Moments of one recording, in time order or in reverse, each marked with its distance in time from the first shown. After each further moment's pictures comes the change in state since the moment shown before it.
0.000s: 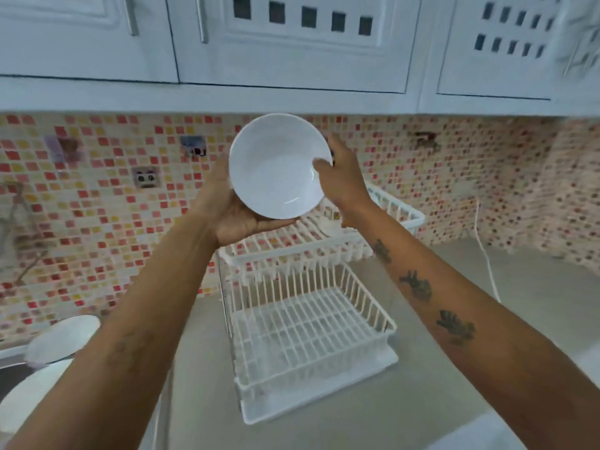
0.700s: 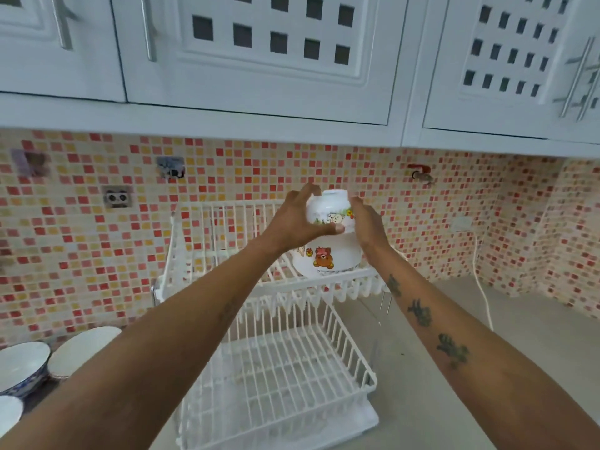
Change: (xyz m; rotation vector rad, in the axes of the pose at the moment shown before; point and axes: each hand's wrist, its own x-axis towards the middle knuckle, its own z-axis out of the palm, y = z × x) left_hand 0.155 -0.059 0.061 1.320 0.346 0.489; right_hand 0.066 0.130 -0.082 0.078 0.077 0.328
